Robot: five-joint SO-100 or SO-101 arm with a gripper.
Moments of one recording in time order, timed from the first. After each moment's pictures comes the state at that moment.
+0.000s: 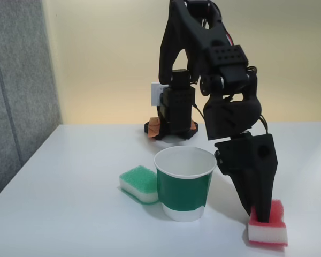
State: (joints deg) arm -13.1 72.8 120.8 17.4 -4.5
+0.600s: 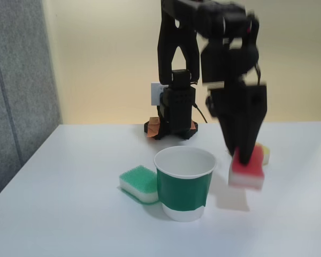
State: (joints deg) arm -15.6 98.6 108.8 59.2 -8.8
